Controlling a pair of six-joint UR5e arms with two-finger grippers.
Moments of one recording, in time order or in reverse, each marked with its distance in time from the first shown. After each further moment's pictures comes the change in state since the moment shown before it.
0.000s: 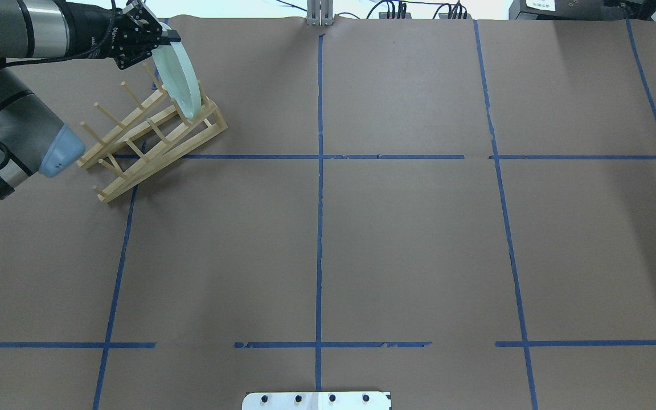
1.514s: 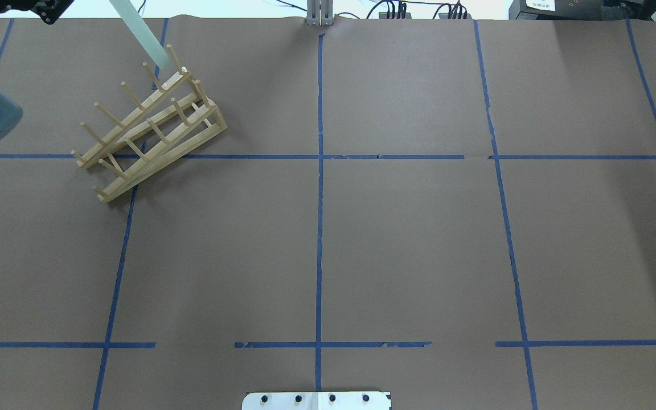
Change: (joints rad) left arm -0.168 0.045 -0.092 -0.369 -0.089 -0.390; right arm 0.000 0.000 0.000 -0.001 0.000 0.000
